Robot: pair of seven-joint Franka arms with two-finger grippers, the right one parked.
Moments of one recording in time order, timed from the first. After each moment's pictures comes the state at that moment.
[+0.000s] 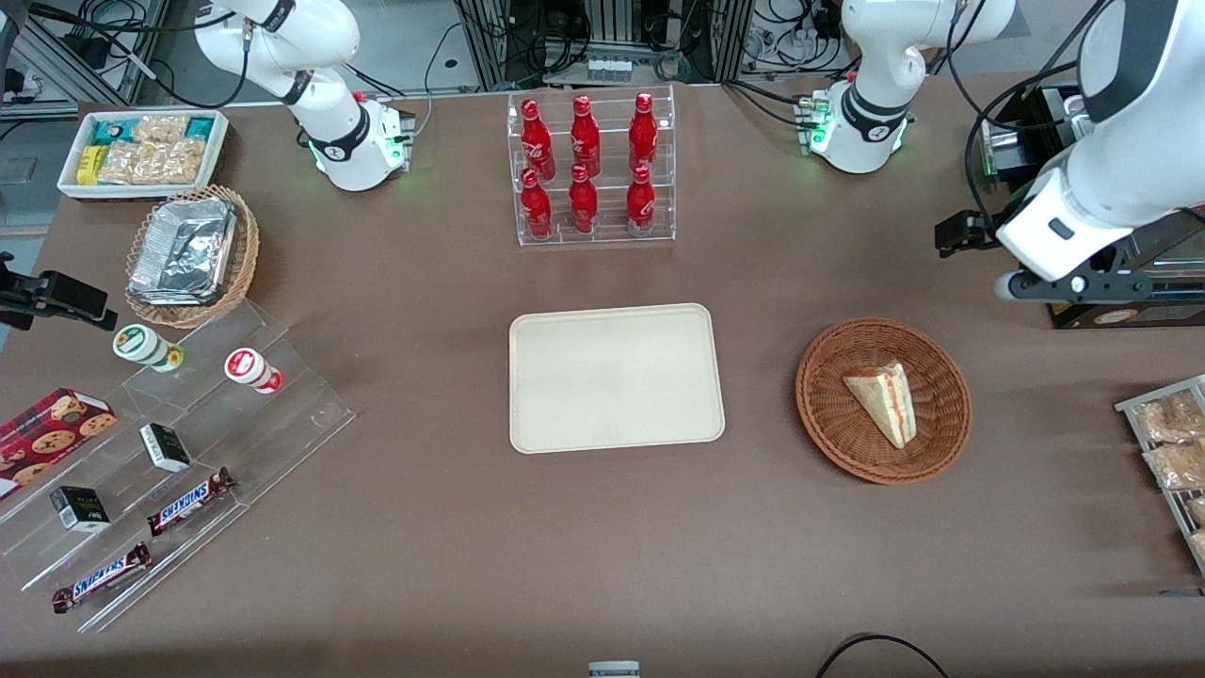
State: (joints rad) arm -0.10 0.03 -0.05 -1.65 0.02 1.42 -0.09
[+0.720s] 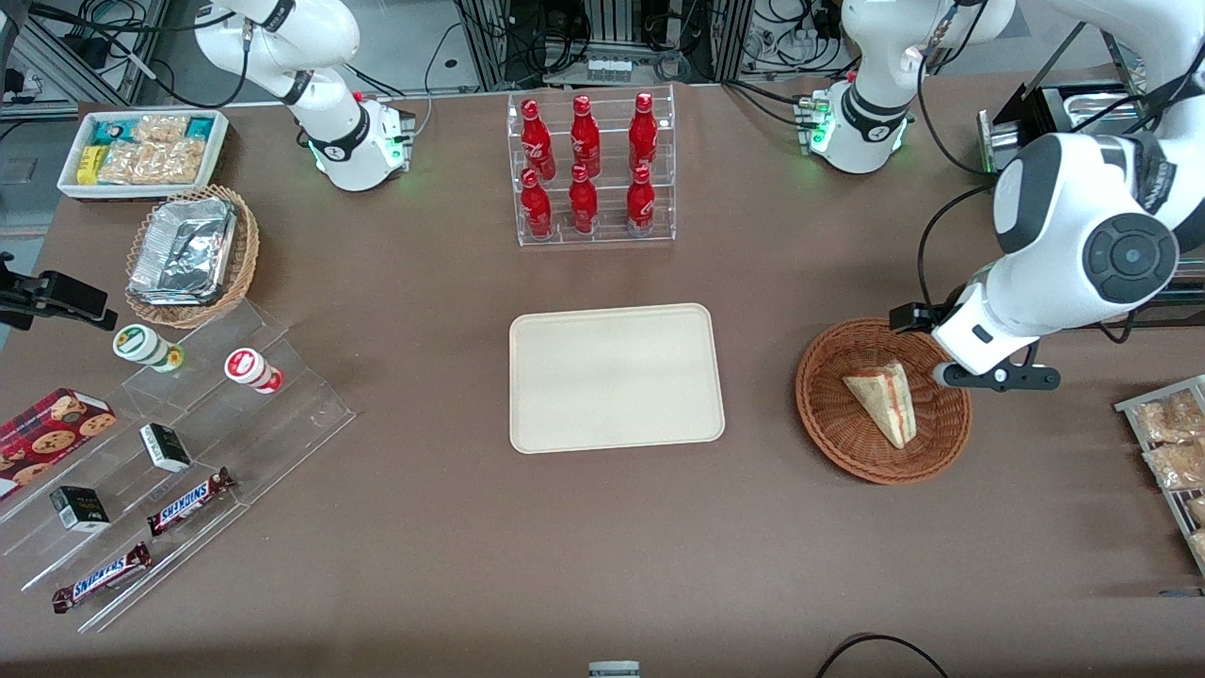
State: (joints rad) arm -0.11 0.15 -0.04 -1.84 0.02 1.78 -0.09
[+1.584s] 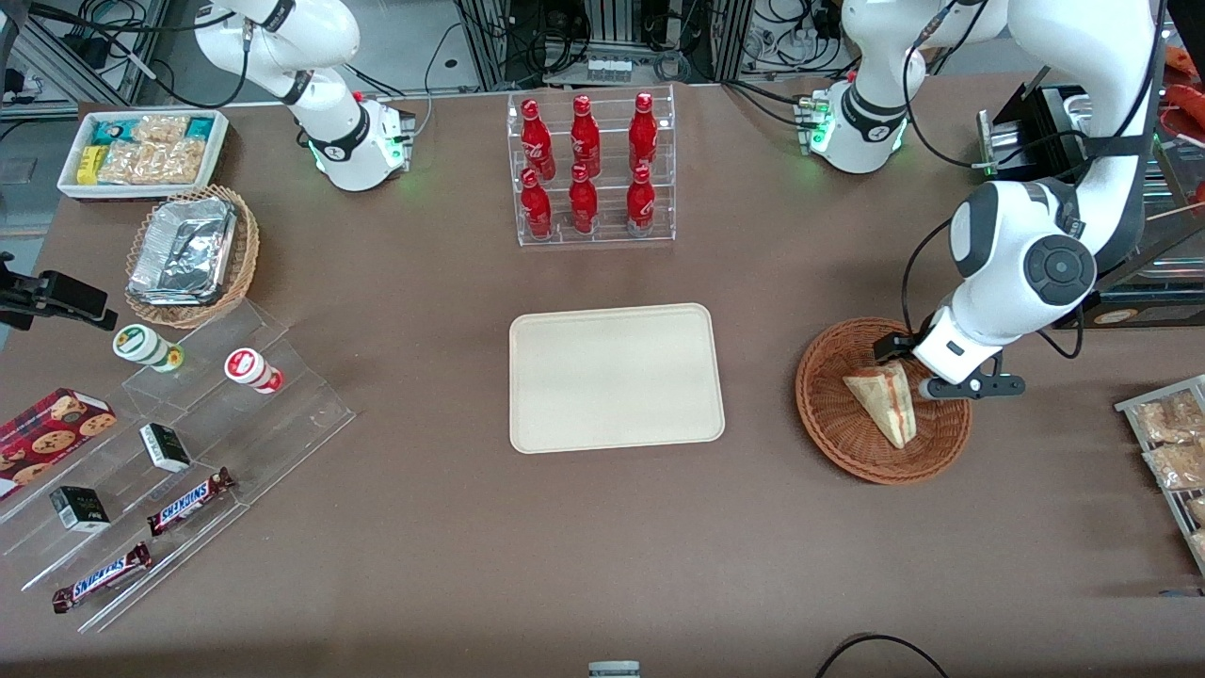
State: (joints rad) arm -0.06 0.16 -0.03 -2.16 0.00 2.25 -0.23
